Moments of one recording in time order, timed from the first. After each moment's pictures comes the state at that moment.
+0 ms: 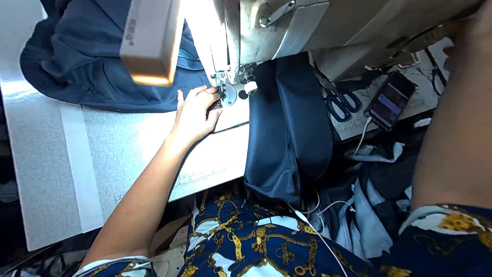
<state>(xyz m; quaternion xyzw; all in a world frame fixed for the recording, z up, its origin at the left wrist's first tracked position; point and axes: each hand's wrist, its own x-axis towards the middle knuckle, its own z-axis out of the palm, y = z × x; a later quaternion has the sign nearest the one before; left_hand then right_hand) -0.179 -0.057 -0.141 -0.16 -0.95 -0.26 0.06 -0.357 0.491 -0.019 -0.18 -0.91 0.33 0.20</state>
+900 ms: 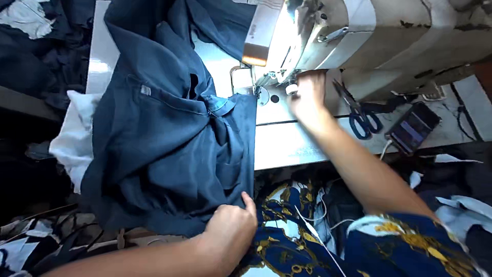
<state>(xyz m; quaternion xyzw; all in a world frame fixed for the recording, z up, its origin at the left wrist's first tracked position) 0.029 0.034 -0.016 -0.13 -0.91 -0.03 -0.40 -0.215 0.161 -0.065 0.24 -0.96 0.11 0.08</state>
